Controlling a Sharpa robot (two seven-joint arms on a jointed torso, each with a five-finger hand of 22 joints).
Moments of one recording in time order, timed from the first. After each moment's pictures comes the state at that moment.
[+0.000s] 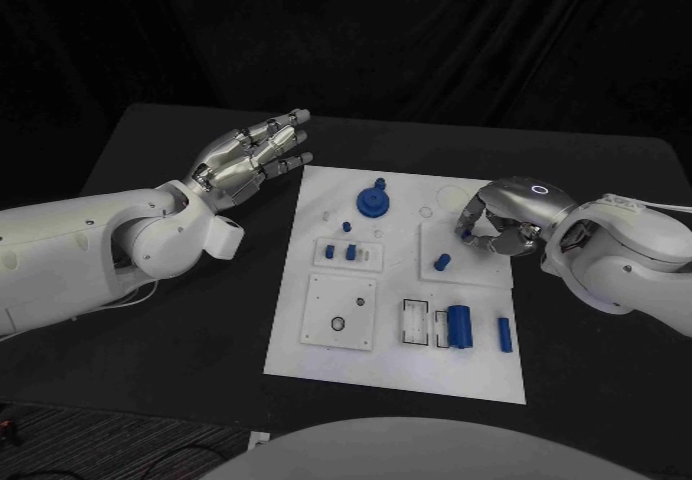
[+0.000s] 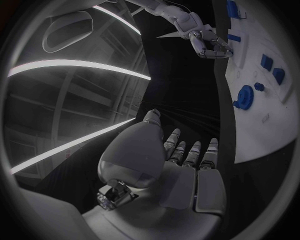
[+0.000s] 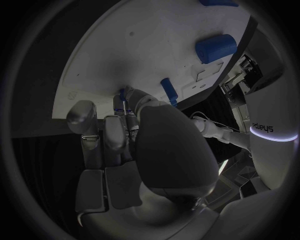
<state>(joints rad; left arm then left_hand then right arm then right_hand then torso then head) 1.34 -0.97 -0.22 1.56 -0.10 0.06 0.58 1.38 0.19 -0.22 0.27 0.47 0.34 0.05 0.05 0.04 0.02 0.03 0.00 0.00 0.03 0.17 0.02 0.01 0.17 0.05 0.29 0.03 0.12 1.36 -1.07 -0.25 1.78 -1.64 -0.34 -0.17 1.56 -0.16 0.40 0.12 0.17 1.16 0.11 0.13 0.15 1.21 0.07 0.20 0.10 1.43 -0.02 1.27 1.07 0.10 1.36 0.09 0.95 1.31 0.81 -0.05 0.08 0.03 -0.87</state>
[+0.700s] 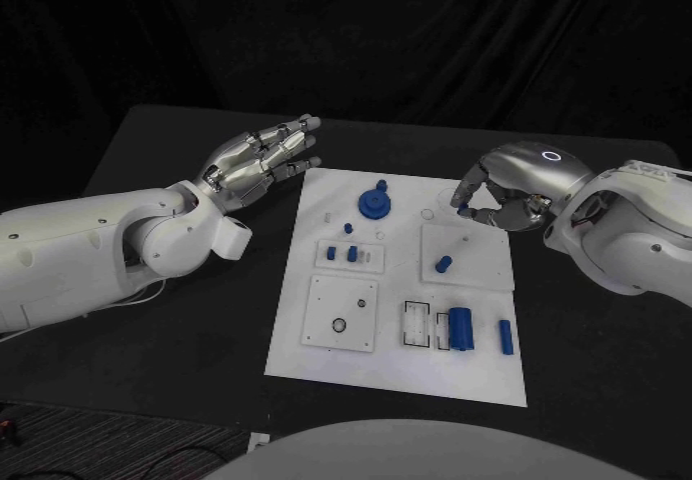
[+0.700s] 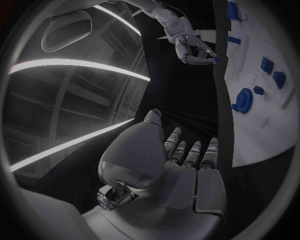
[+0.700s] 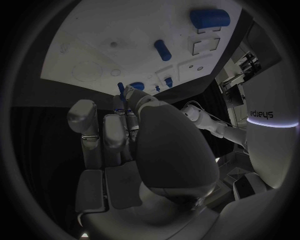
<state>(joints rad) 1.34 -0.94 -0.22 1.54 -0.10 0.07 0.57 1.40 0.19 -0.22 0.26 0.49 0.37 0.07 0.06 0.04 0.02 0.04 0.00 0.01 0.03 0.17 0.03 0.01 0.17 0.06 0.29 0.03 0.12 1.47 -1.09 -0.25 1.87 -1.63 -0.34 -0.18 1.56 -0.16 0.40 0.11 0.16 1.16 0.11 0.13 0.15 1.21 0.07 0.19 0.10 1.42 -0.02 1.25 1.04 0.10 1.36 0.08 0.93 1.31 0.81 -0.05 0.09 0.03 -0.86</state>
